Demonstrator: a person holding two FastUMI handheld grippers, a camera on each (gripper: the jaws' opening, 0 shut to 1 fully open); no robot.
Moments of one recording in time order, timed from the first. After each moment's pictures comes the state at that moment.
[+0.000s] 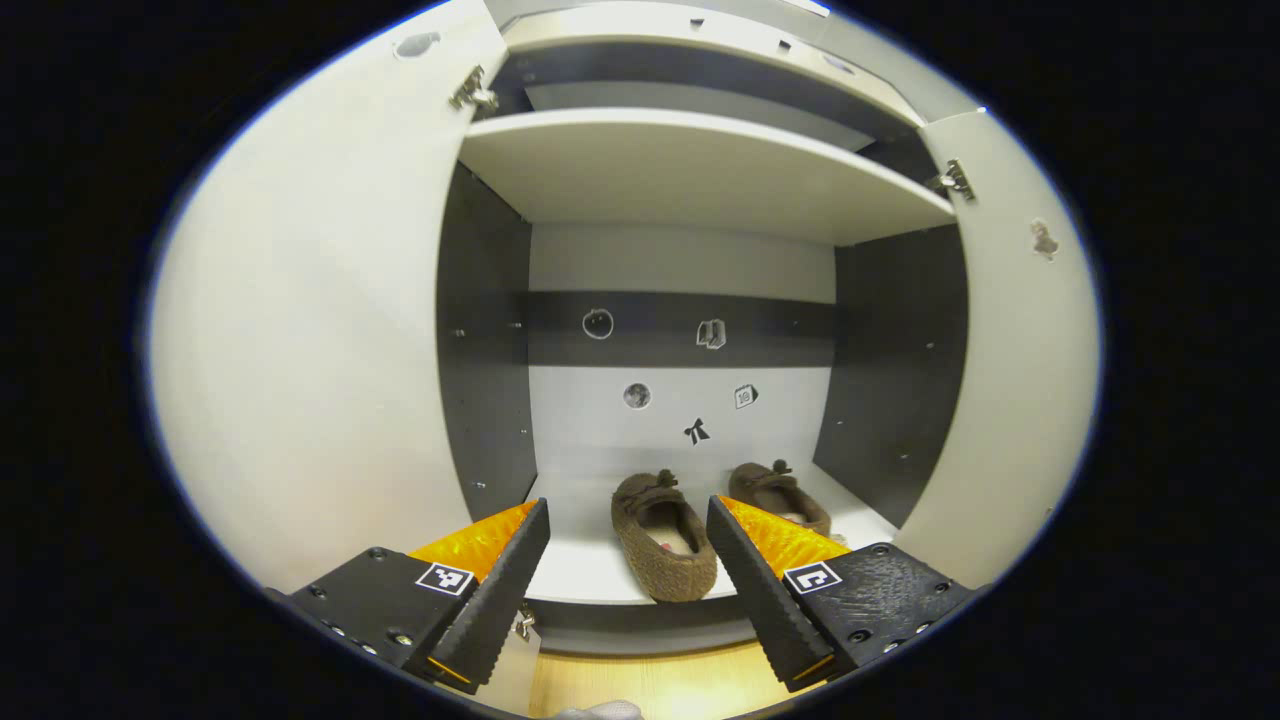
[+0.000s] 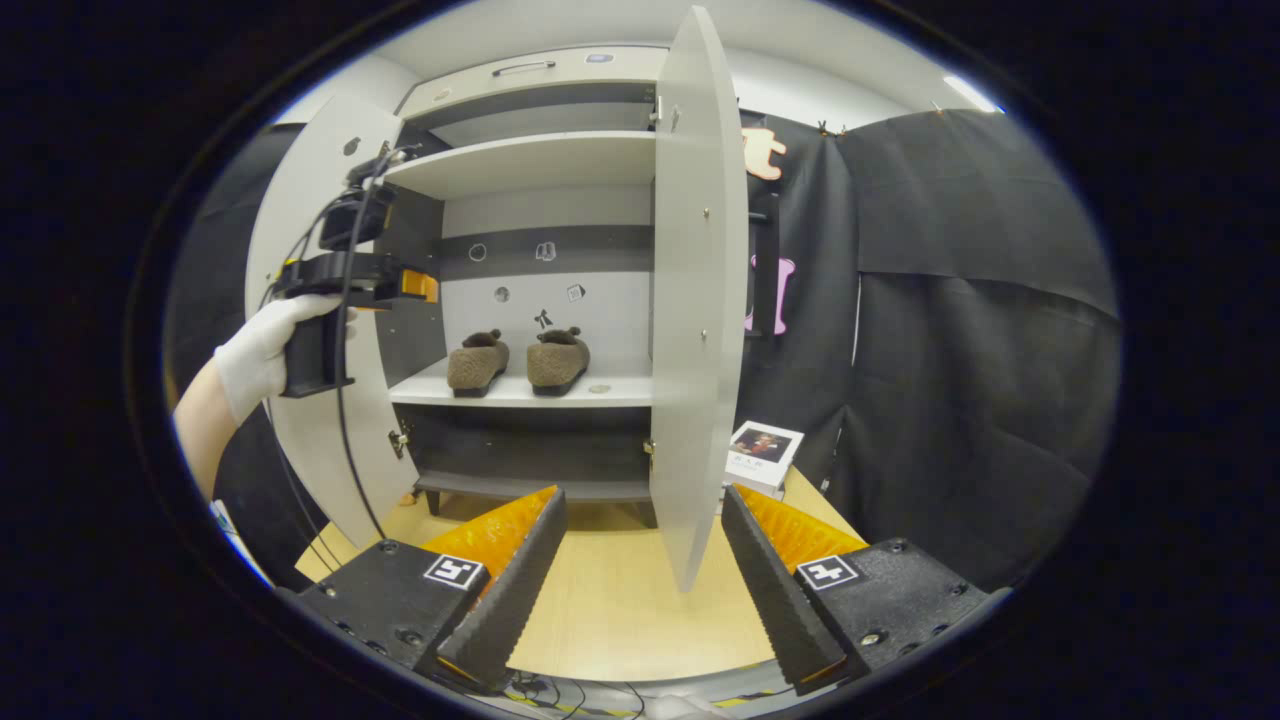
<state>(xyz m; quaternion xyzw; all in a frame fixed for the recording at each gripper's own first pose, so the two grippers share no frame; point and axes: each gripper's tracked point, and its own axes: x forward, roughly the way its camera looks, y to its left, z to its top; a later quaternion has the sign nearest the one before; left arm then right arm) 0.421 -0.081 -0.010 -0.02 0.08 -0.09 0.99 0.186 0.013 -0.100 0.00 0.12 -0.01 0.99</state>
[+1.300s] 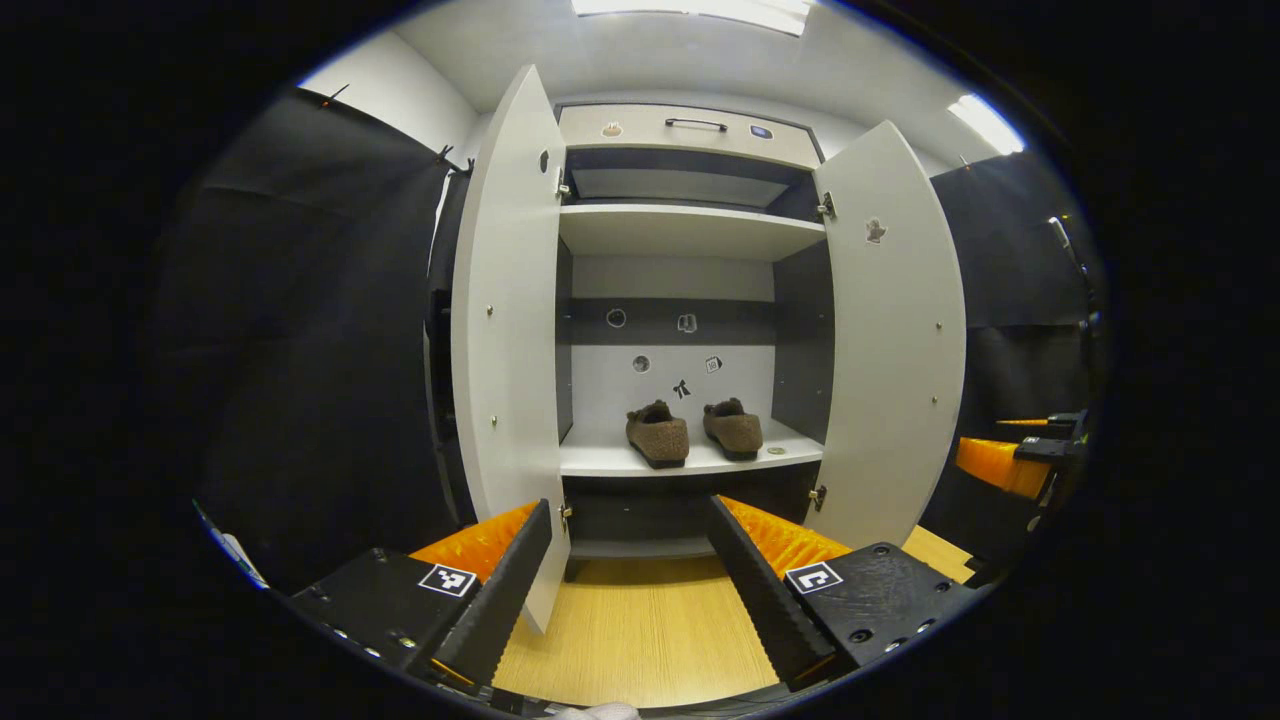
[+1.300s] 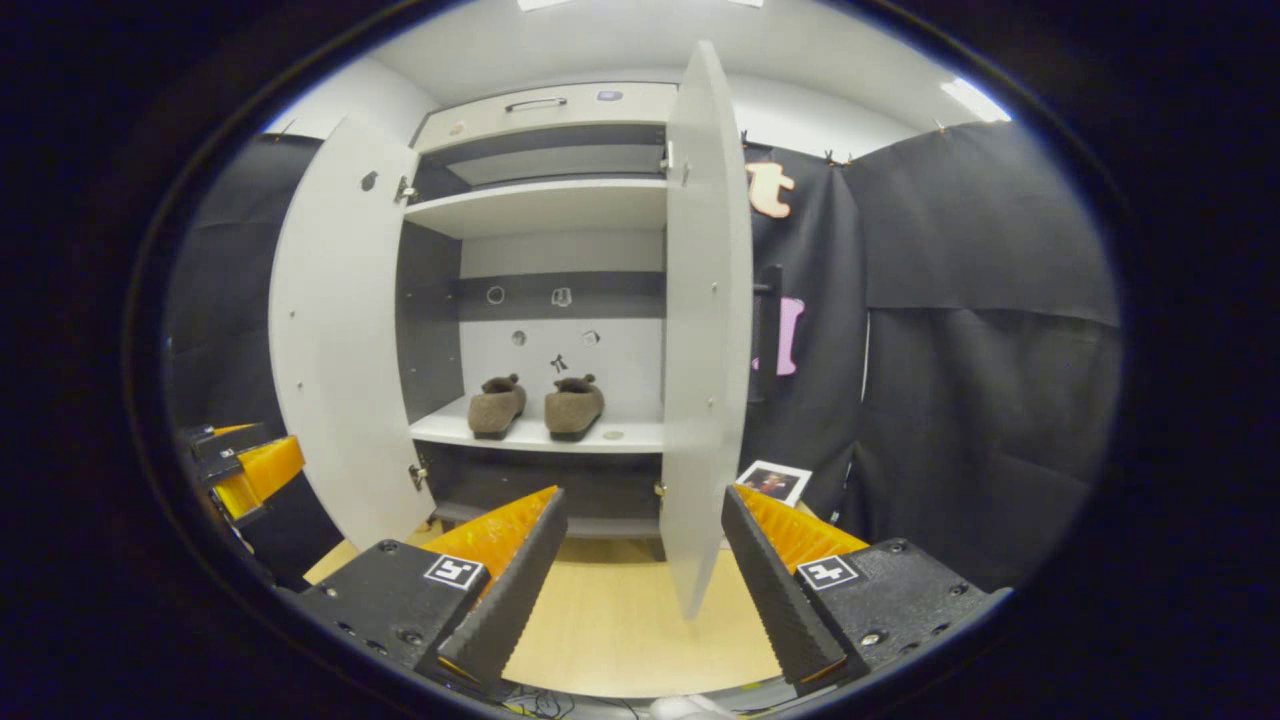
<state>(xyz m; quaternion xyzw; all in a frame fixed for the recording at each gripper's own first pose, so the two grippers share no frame) 0.181 -0.046 -0.065 -0.01 0.05 -0.08 1.00 0.185 -0.004 -0.051 0.00 0.06 0.00 1.00</state>
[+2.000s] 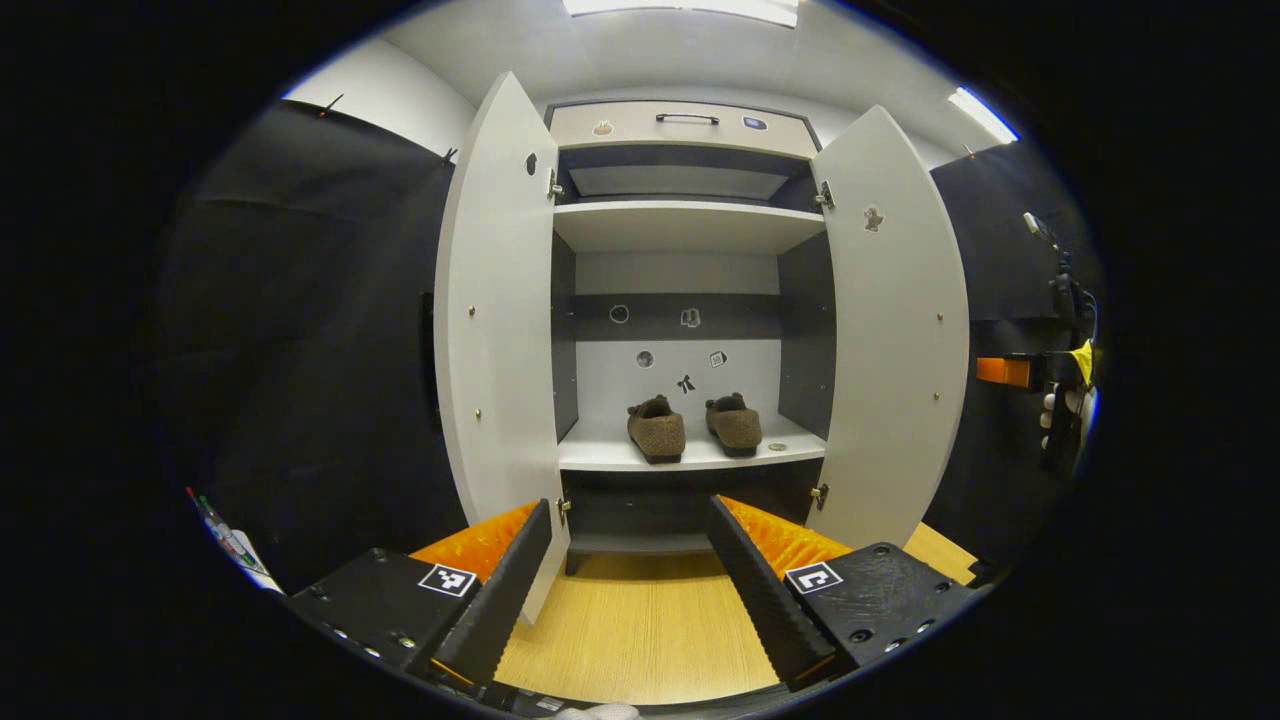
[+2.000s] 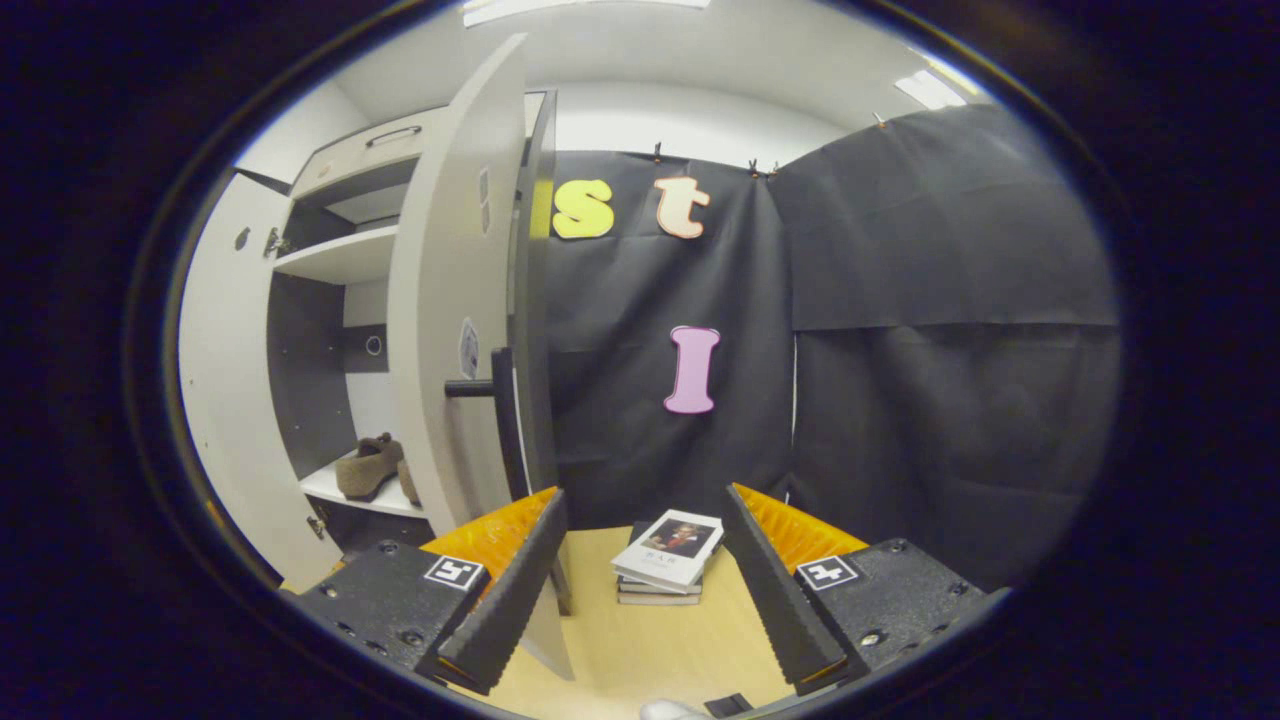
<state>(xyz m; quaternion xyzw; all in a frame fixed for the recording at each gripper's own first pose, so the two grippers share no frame) 0.170 -0.073 -0.068 0.00 0.06 -0.05 1.00 0.287 -0.148 0.010 0.03 0.03 -0.06 1.00</state>
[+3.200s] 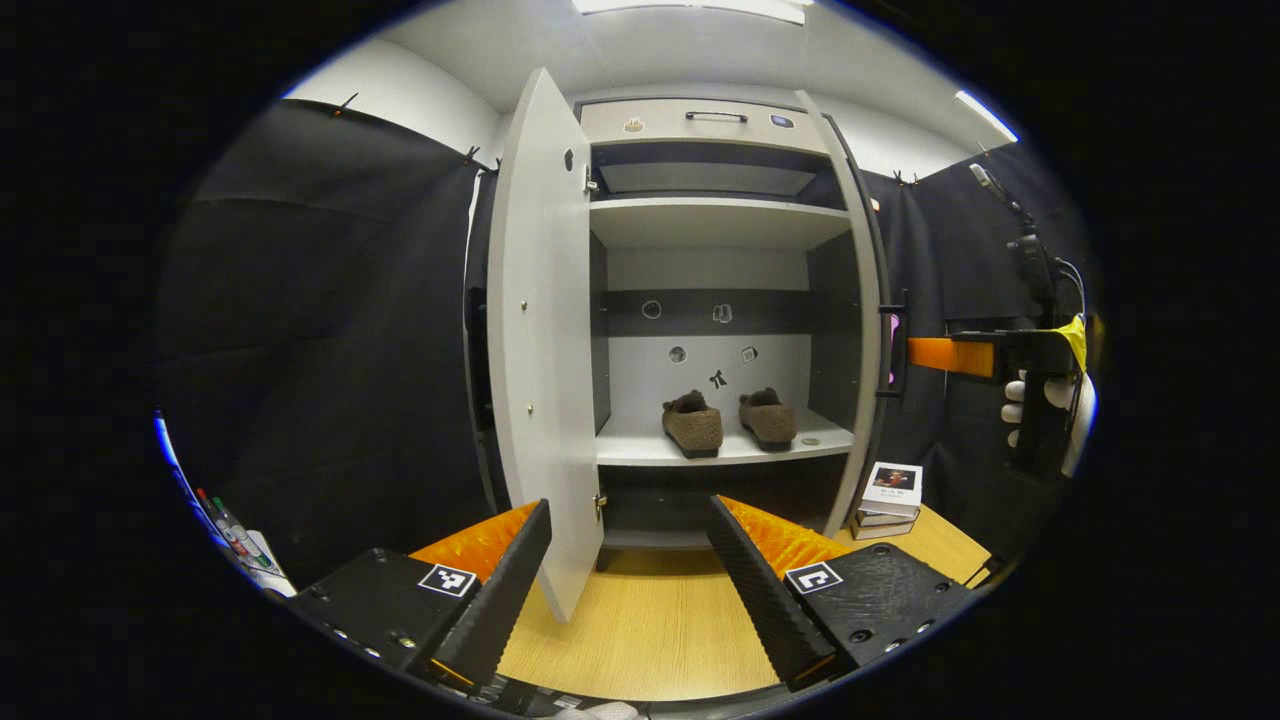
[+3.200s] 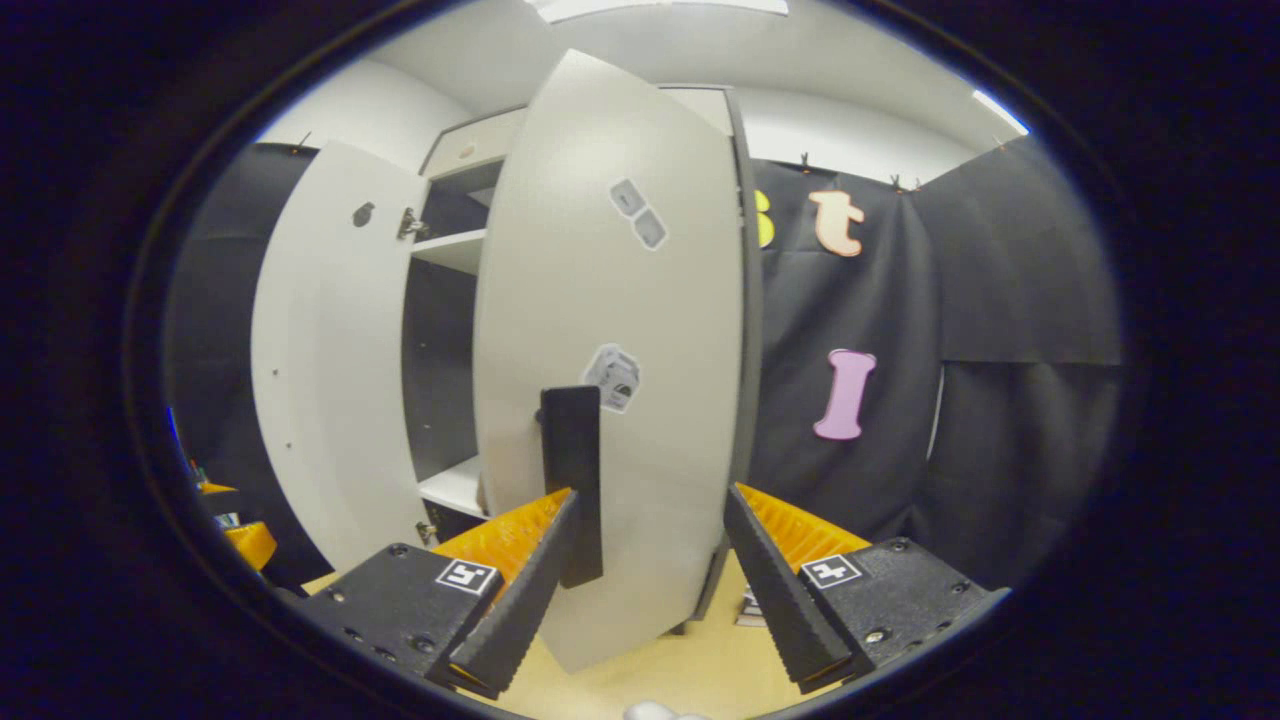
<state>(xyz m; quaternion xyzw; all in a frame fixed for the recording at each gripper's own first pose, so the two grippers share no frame) 0.163 -0.029 -0.072 0.00 0.07 -0.01 1.00 0.298 0.067 0.019 -0.02 0.03 0.14 0.99</state>
